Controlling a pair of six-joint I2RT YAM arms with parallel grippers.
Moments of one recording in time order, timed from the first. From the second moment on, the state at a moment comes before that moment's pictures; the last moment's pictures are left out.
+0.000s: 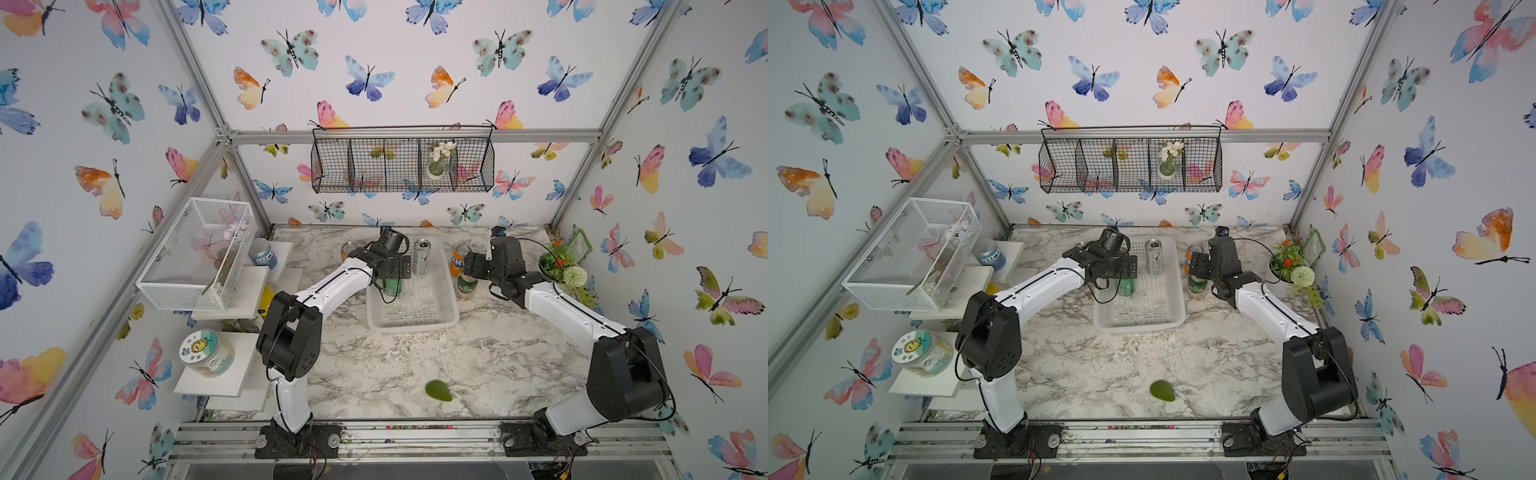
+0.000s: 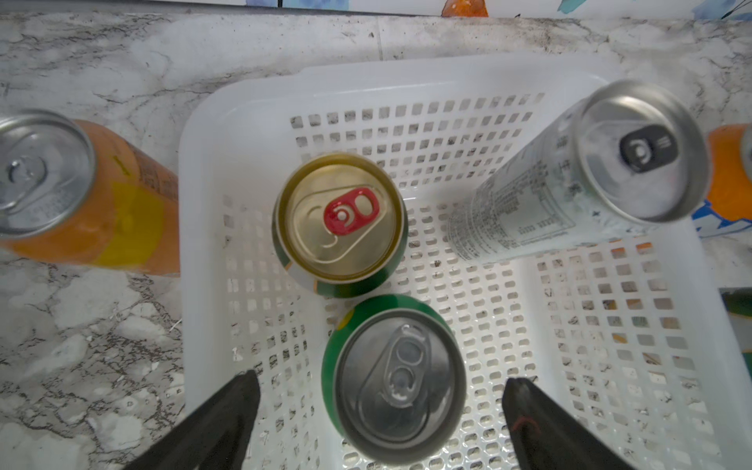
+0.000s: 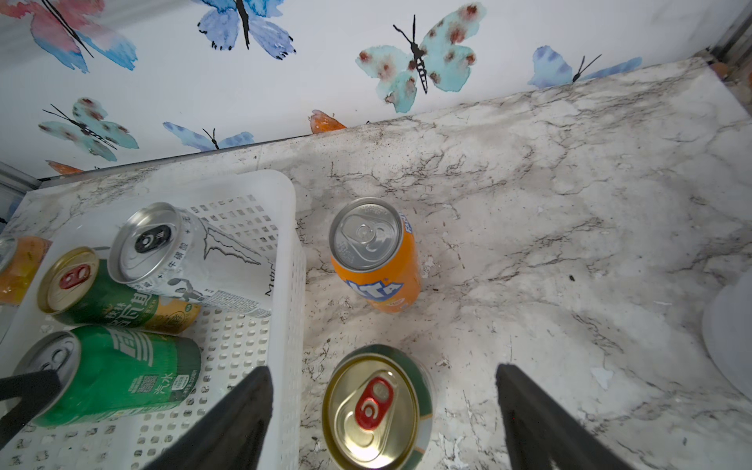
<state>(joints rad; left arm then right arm) -0.57 1.90 1.57 -0.56 -0.18 -0.41 0.37 1.53 1.09 -0.18 0.14 0.35</state>
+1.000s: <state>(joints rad) -0.57 2.05 1.63 -0.59 -0.18 -0.39 0.37 1.53 1.09 -0.17 0.16 0.35</state>
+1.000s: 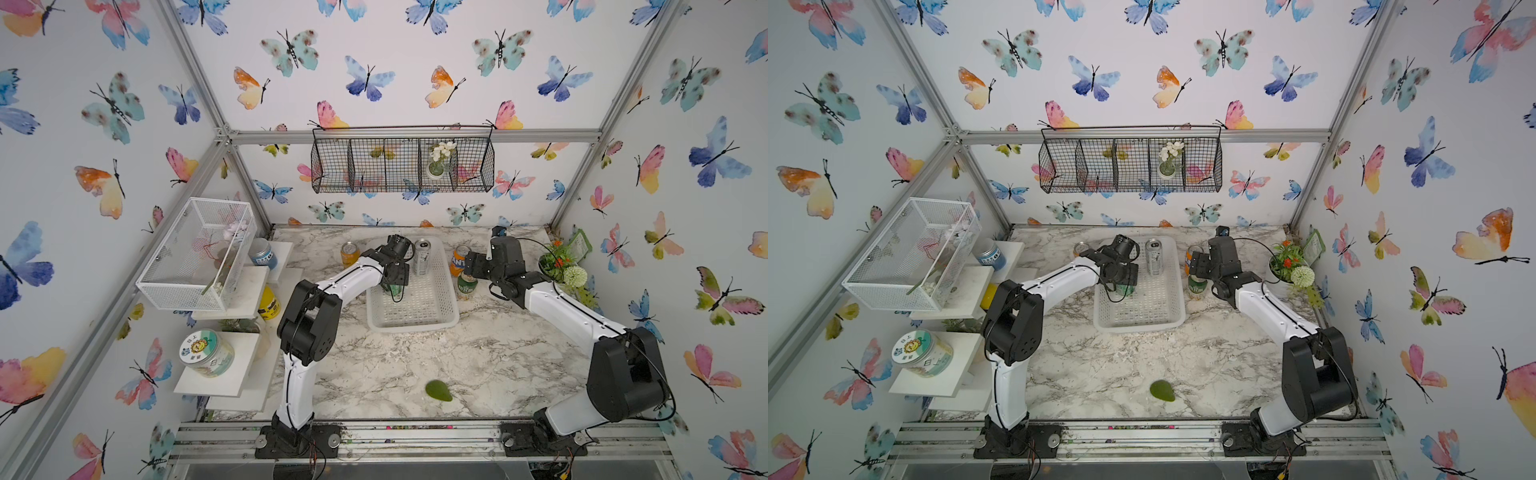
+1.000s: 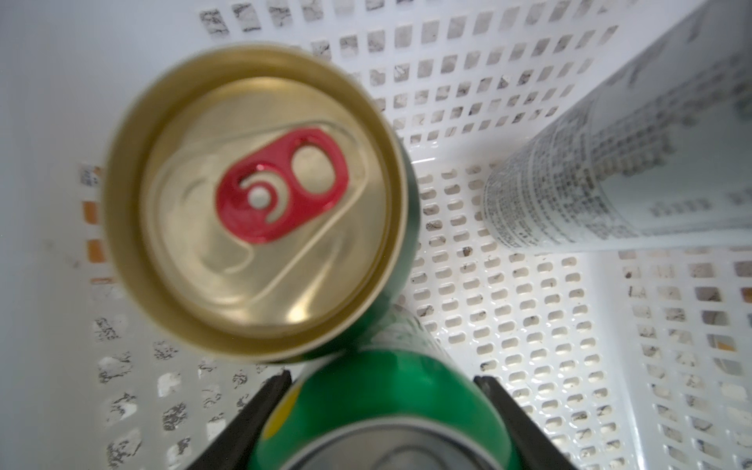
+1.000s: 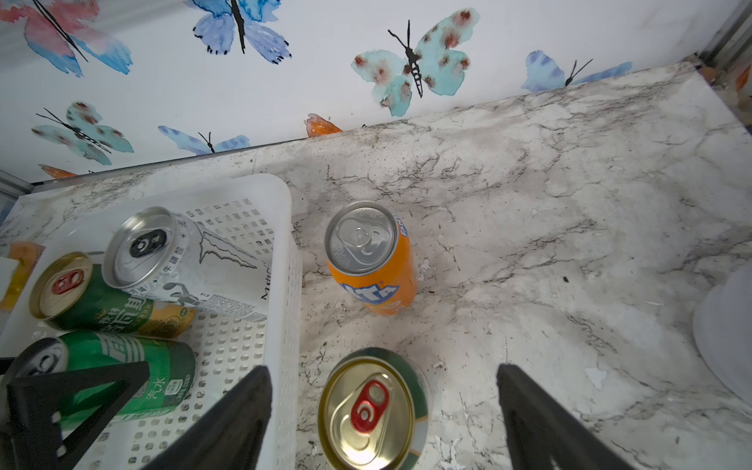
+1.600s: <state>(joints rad) -0.53 1.65 1.58 -0.68 -0.18 -0.38 0.37 1.53 1.09 -0.17 0.16 0.35</state>
